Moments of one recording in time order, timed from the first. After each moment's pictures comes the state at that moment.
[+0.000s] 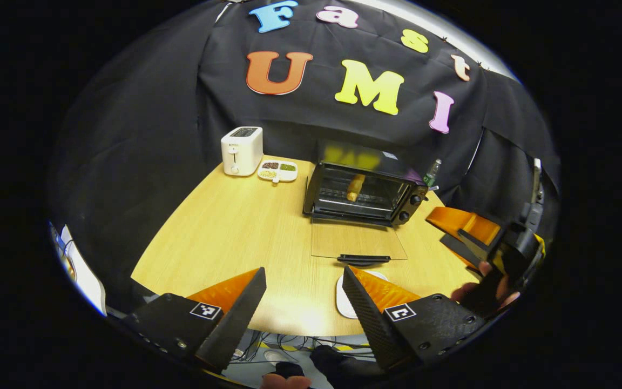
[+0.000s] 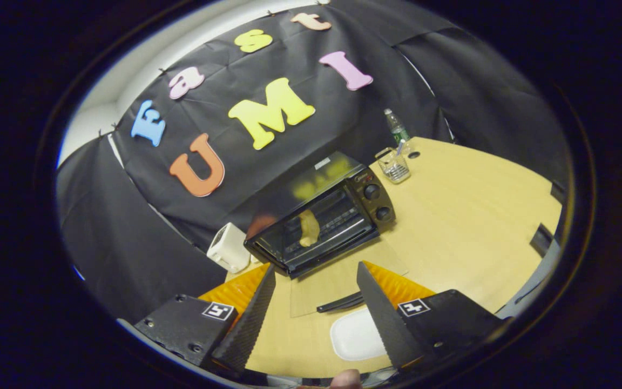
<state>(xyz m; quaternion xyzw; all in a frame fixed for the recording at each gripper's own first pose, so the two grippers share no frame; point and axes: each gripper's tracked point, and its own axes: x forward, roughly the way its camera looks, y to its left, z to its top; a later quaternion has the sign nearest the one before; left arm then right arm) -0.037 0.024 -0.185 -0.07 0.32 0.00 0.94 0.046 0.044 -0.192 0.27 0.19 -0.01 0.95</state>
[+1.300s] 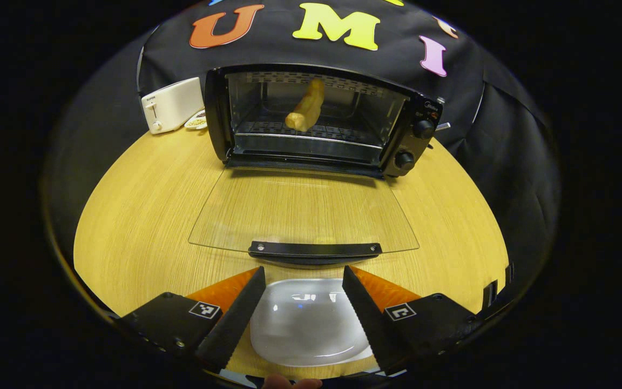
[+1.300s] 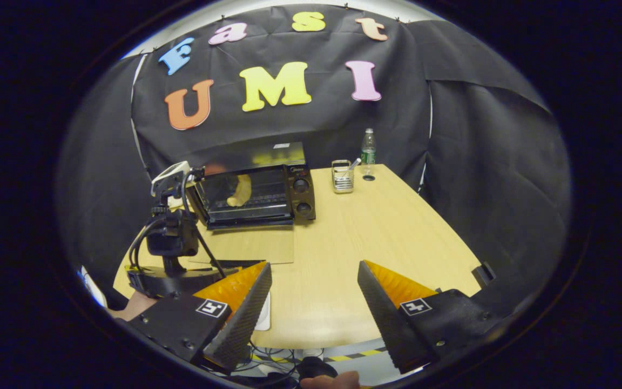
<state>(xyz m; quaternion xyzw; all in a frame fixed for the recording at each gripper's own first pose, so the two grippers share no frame) 0.067 -0.104 -0.356 -0.03 0.42 -0.03 0.91 -0.023 -0.071 -0.231 0.06 0.26 -0.06 0.96</state>
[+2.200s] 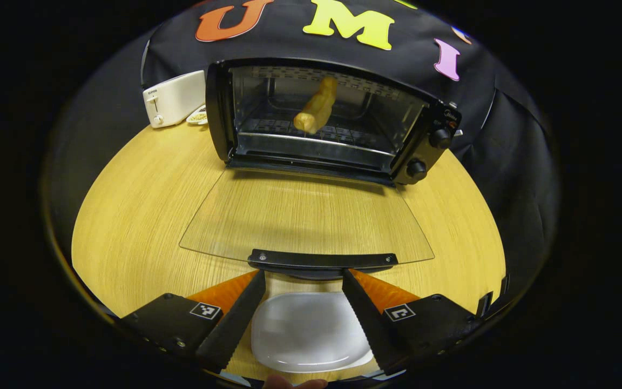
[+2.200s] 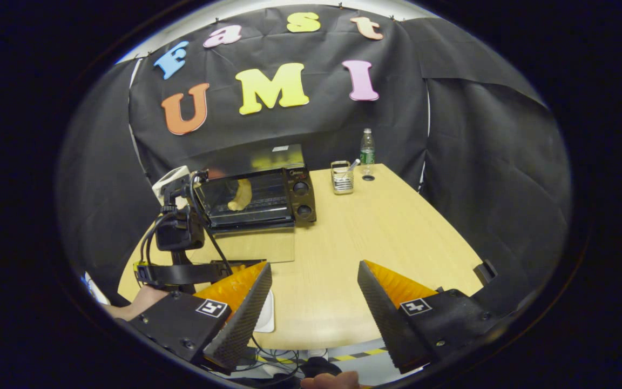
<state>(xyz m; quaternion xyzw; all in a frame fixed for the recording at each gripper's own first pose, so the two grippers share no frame) 0.086 -0.104 -0.346 -0.06 0.43 -0.02 0.90 -0.024 -0.075 -0.214 0.07 0.25 -0.06 0.96</state>
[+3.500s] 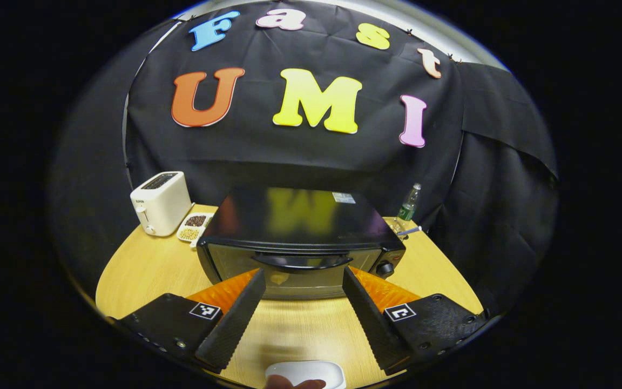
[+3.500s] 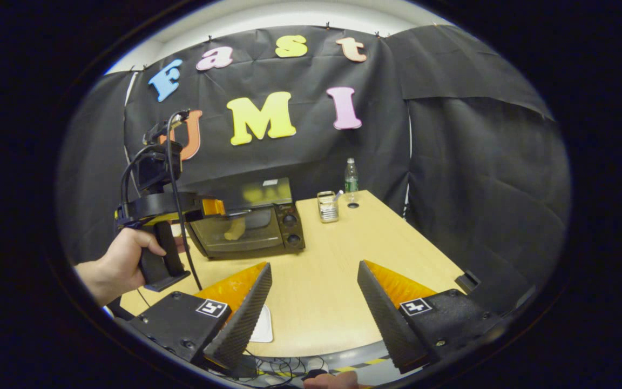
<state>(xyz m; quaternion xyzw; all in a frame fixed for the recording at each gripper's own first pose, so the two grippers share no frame) 0.177 -0.117 -0.143 -0.03 0.21 -0.08 0.97 -0.040 -0.087 -0.148 0.07 0.17 -0.10 0.98</state>
